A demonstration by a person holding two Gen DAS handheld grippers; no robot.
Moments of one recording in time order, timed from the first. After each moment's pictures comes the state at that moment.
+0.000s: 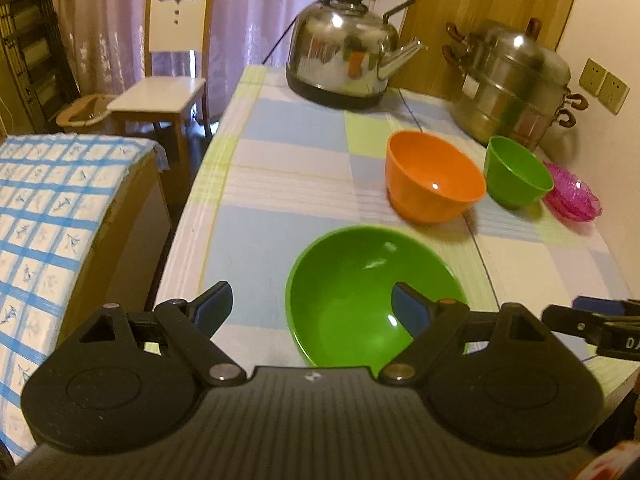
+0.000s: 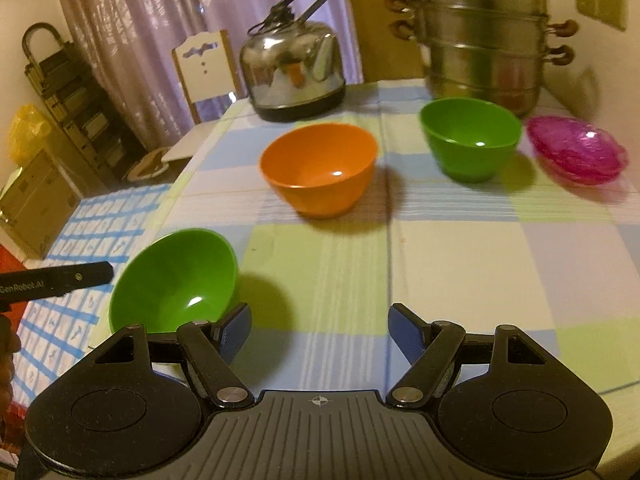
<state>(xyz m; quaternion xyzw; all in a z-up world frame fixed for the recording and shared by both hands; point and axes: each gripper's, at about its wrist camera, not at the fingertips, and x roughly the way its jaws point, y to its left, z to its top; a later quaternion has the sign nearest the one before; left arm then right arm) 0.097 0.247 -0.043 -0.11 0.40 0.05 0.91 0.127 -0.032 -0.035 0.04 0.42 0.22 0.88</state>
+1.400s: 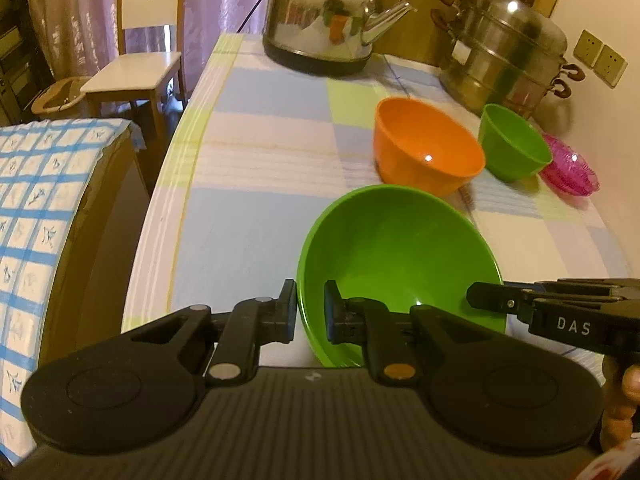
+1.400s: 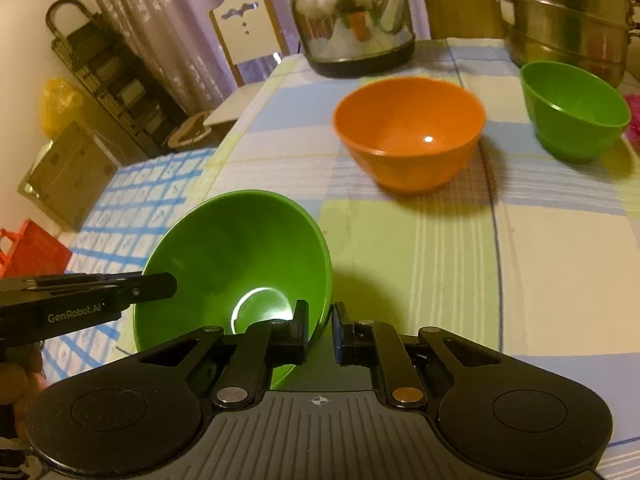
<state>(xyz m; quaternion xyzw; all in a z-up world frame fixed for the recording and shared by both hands) 0.130 0.243 -0.055 -0.10 0.44 0.02 0.89 0.166 0.034 -0.068 0.05 0.46 0.28 0.84</state>
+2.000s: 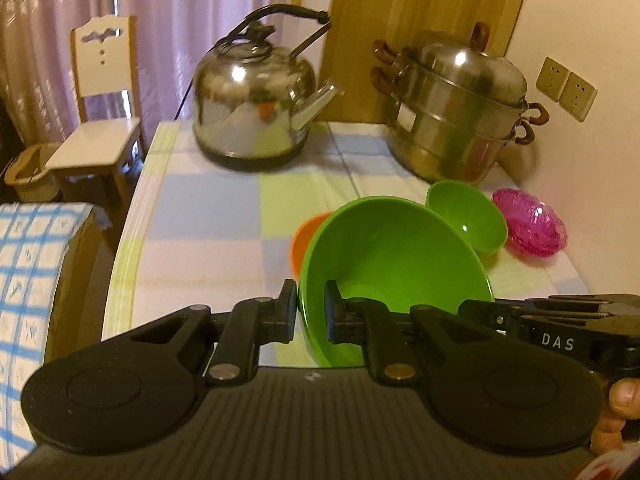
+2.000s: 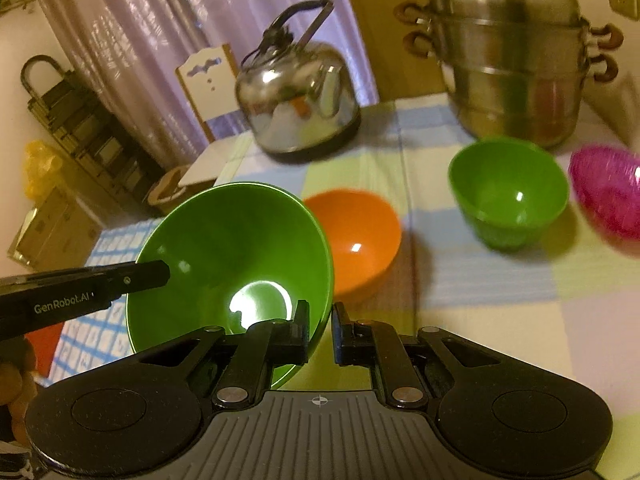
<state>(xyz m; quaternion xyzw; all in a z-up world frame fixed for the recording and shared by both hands) 0.240 0.189 0.035 -0.06 0.39 -0.03 0.92 0.244 -0.026 0.006 0.09 0.43 0.24 0.86</state>
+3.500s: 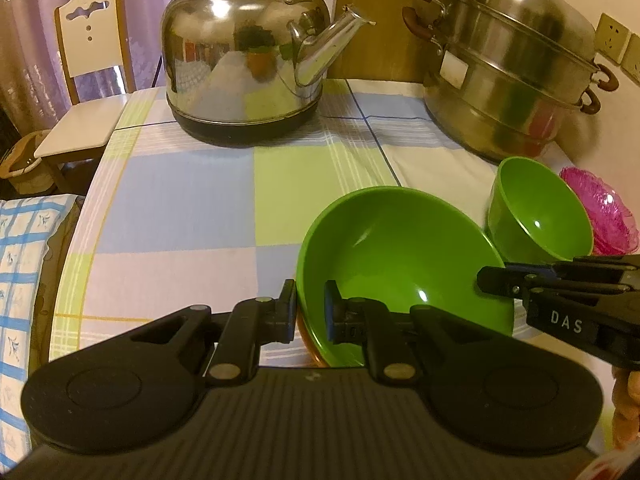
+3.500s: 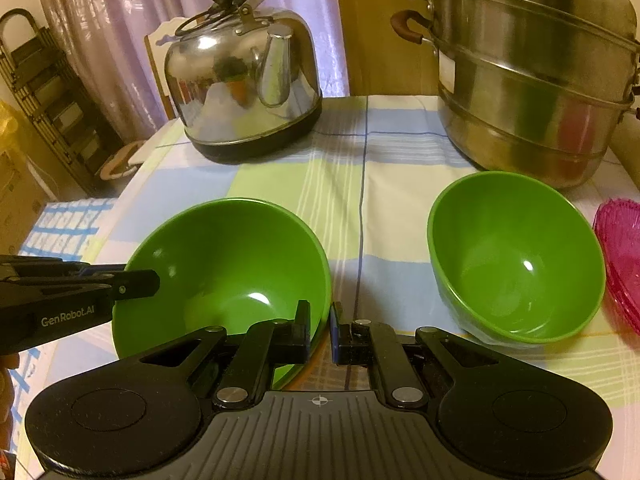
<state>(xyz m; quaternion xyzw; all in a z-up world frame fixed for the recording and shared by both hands) 0.354 0.183 -0.062 -0.04 0.44 -0.01 0.90 0.356 -0.010 -0.070 0.01 0.44 0.22 0.87</state>
